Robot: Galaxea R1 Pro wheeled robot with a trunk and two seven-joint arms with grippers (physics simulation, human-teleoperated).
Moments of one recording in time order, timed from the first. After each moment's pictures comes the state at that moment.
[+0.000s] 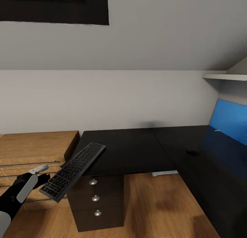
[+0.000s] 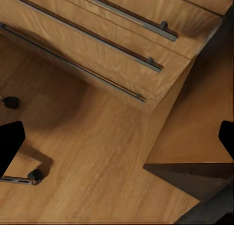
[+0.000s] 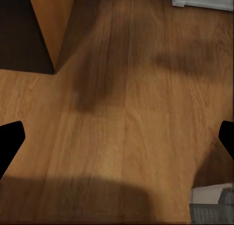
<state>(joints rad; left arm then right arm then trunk) -0.59 0.40 -0.04 -0.80 0.70 0.60 0.43 -0.20 -0.04 0.43 0.02 -0.24 -0.76 -0.01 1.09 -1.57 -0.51</state>
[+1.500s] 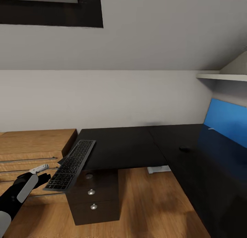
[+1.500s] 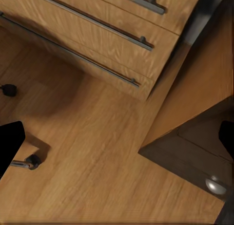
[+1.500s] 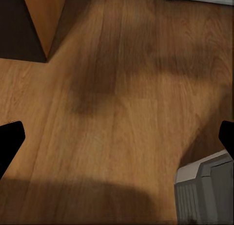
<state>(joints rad) -0.59 0.40 -0.04 -0.81 0.70 0.60 0.43 -0.20 -0.04 0.43 0.02 -0.24 -0.76 -0.01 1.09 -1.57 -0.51</state>
